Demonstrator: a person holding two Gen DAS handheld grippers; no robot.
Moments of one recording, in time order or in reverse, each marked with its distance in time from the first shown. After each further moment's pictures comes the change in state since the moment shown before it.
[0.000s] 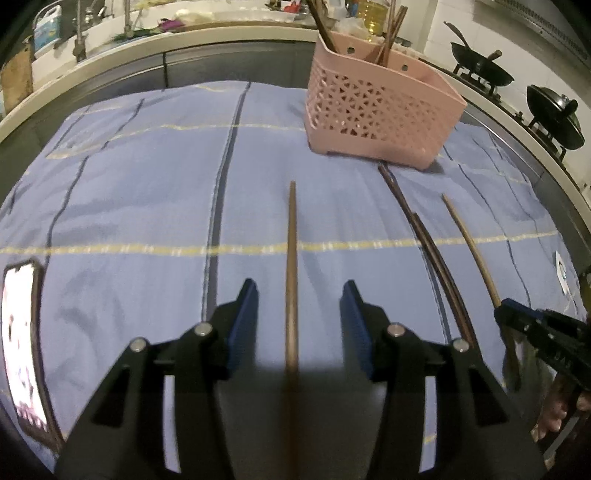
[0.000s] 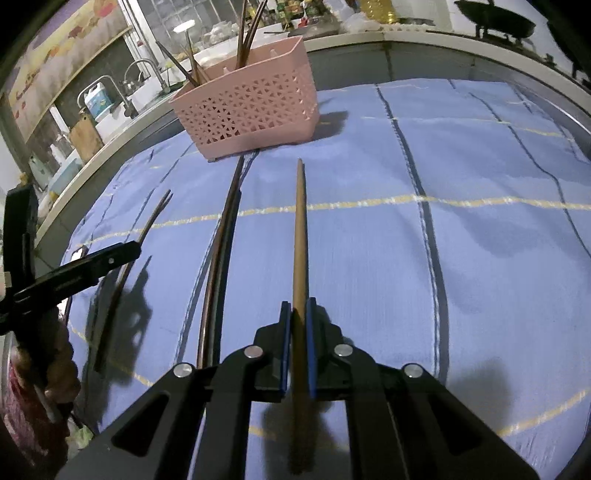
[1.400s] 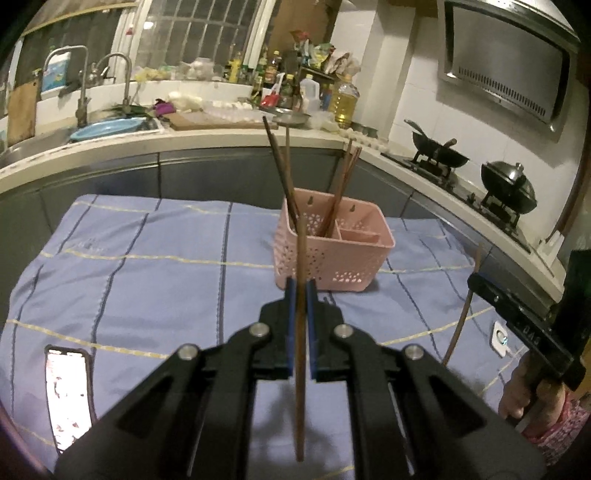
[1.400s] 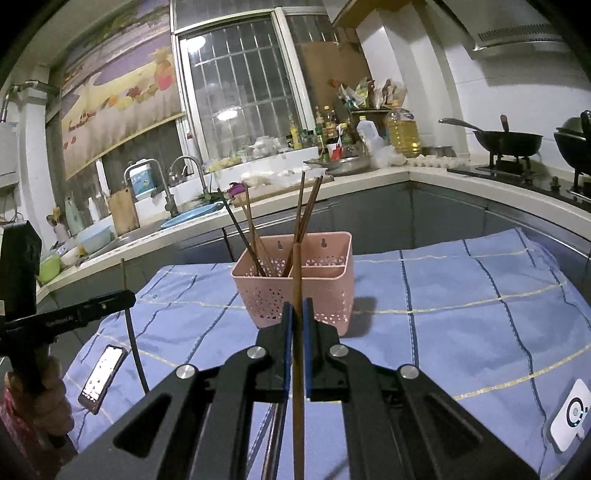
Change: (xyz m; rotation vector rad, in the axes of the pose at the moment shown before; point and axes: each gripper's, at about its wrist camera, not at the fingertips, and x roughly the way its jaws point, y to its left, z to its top) left arm -0.126 0.002 0.057 -0.013 -0.321 -0.135; right arm -0.099 0.043 0.069 -0.134 -0.487 0.045
